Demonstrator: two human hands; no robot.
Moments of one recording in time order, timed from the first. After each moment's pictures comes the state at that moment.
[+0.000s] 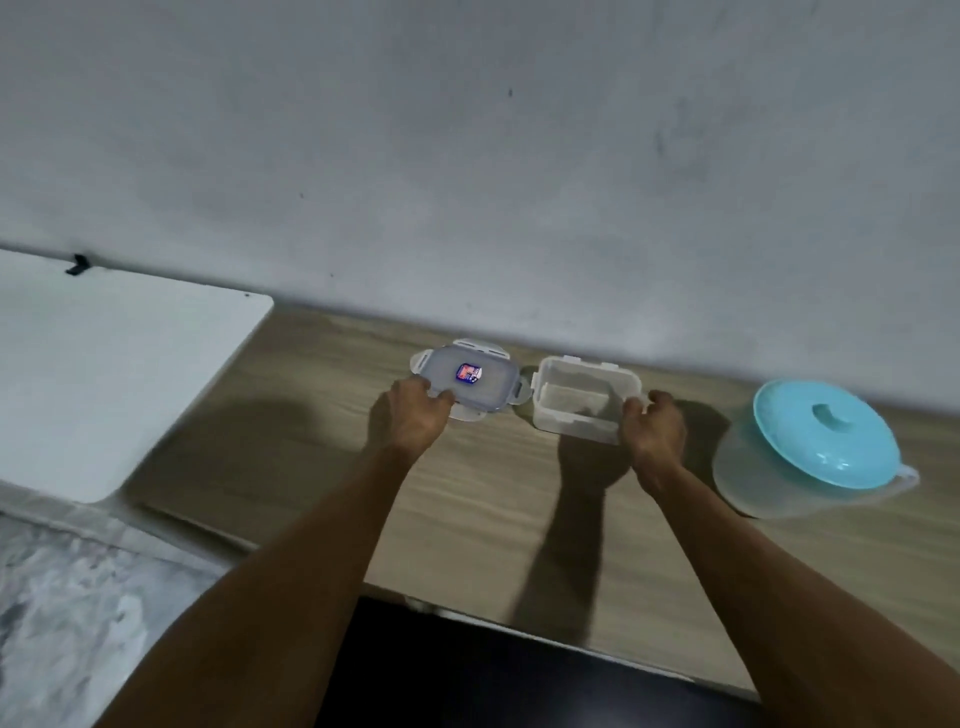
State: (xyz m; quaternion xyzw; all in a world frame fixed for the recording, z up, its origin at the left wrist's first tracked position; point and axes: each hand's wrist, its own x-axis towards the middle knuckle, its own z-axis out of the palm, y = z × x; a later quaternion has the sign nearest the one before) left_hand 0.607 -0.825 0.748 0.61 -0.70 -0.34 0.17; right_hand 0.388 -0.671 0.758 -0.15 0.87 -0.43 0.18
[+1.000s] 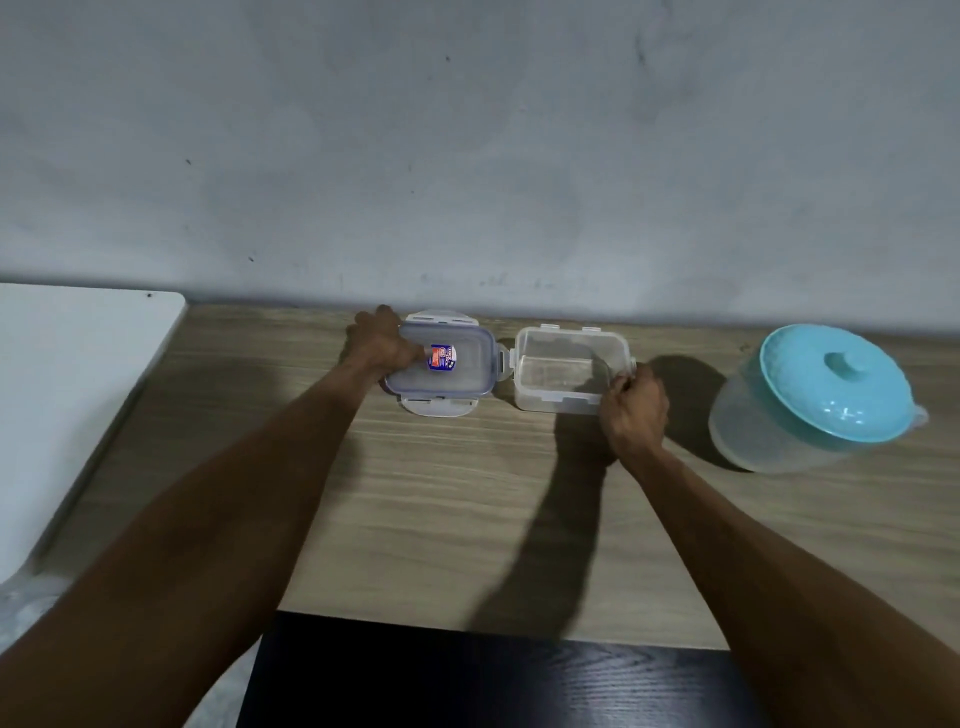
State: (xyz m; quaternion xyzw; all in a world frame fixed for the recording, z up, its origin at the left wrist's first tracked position) left_hand 0.560 -0.938 0.731 0.55 -0.79 -0.28 0.01; right_hand 0.387 -0.686 0.724 -0.12 0.91 -0.38 0.14
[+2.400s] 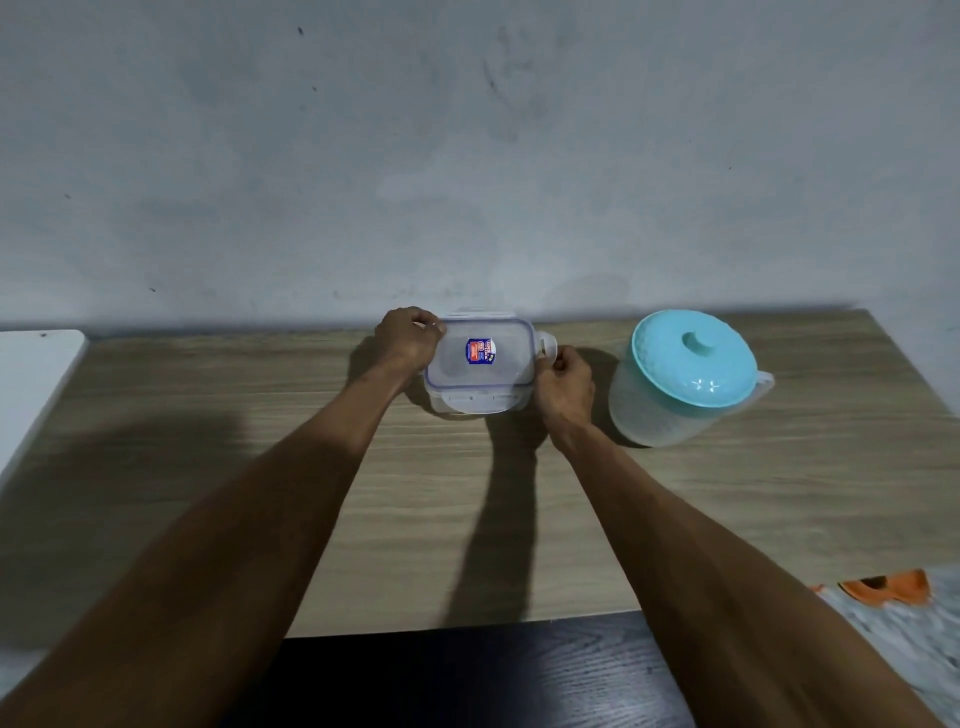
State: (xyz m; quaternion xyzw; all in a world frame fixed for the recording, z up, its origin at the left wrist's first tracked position) left_hand 0.459 -0.831 0.768 0.49 -0.72 -0.46 0.16; right_hand 0.370 -0.667 0.746 -0.08 0.83 -0.54 0.15
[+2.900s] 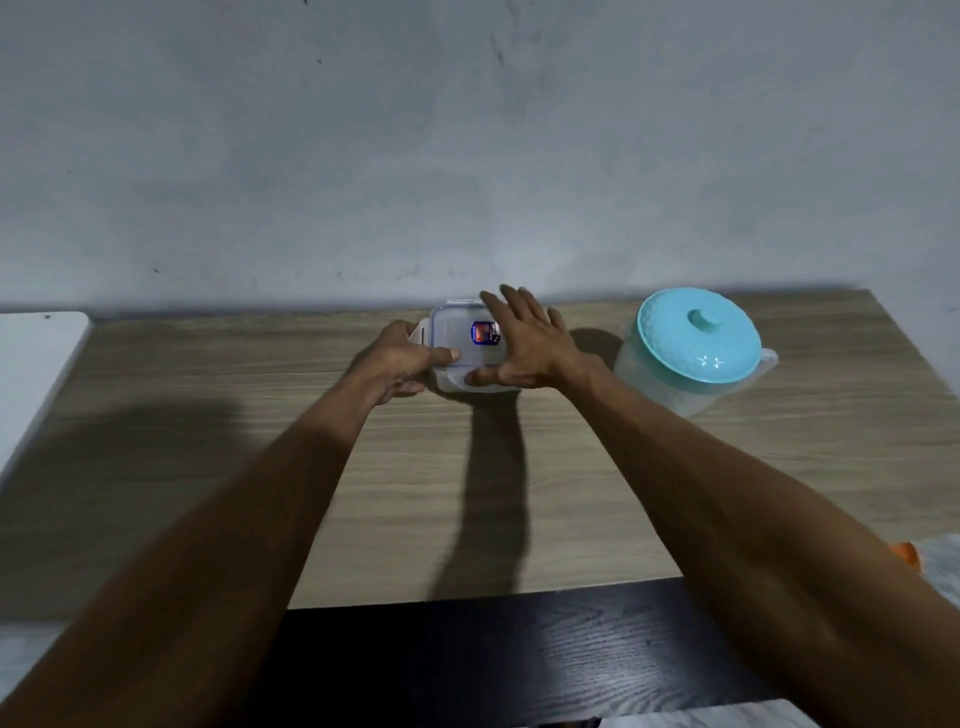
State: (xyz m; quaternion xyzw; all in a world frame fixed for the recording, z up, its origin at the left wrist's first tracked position) left_hand 0.500 -0.818 0.769 0.49 -0.63 -0.60 0.03; right_hand 0.357 -0.694 0.774 -0.51 0.84 -0.08 0.17
